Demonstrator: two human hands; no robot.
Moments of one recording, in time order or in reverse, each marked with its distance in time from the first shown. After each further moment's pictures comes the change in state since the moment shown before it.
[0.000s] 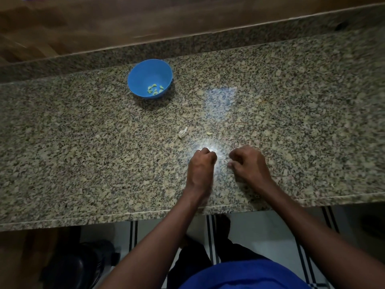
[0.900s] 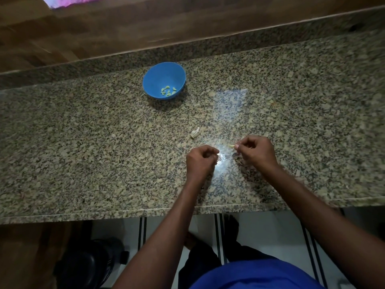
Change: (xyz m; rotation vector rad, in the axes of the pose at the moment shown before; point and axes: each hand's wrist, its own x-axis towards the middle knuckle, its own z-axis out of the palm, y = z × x) left_hand 0.009 -0.022 -0.035 -0.744 -0.061 -0.514; right_hand 0.019 -0.030 -0.009 0.575 0.041 0.240
